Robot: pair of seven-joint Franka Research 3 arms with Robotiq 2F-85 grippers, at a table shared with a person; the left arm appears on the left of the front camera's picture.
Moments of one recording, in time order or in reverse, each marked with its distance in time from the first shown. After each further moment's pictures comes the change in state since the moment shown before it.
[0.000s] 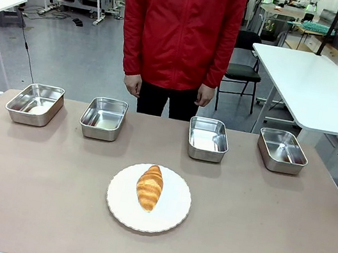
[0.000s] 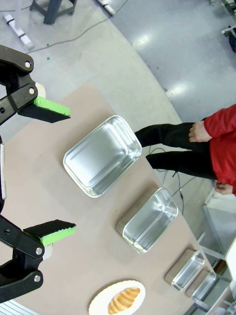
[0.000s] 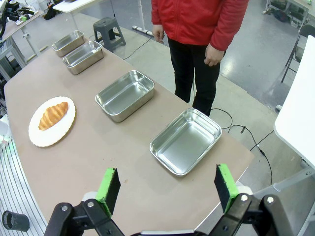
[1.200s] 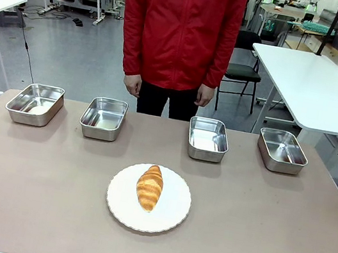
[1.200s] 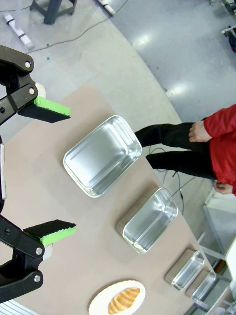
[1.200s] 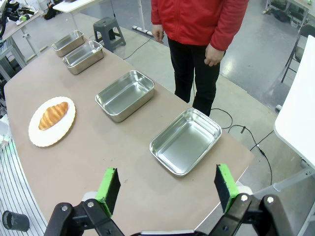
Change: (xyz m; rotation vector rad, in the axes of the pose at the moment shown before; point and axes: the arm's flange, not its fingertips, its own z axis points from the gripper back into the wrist) left arm 0.000 0.000 0.000 0.000 0.000 0.000; right arm 0.000 0.000 0.000 0.000 0.000 0.000
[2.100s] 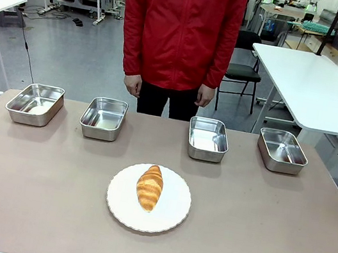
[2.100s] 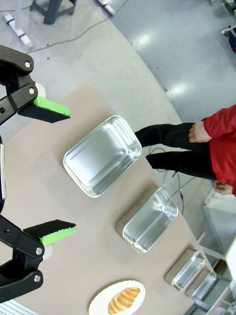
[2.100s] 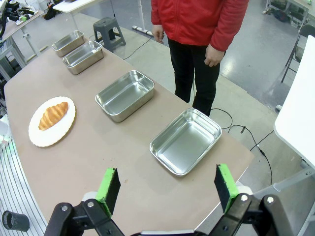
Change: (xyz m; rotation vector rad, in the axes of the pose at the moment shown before) left arm 0.000 0.000 0.000 0.000 0.000 0.000; right arm 0.000 0.000 0.000 0.000 0.000 0.000
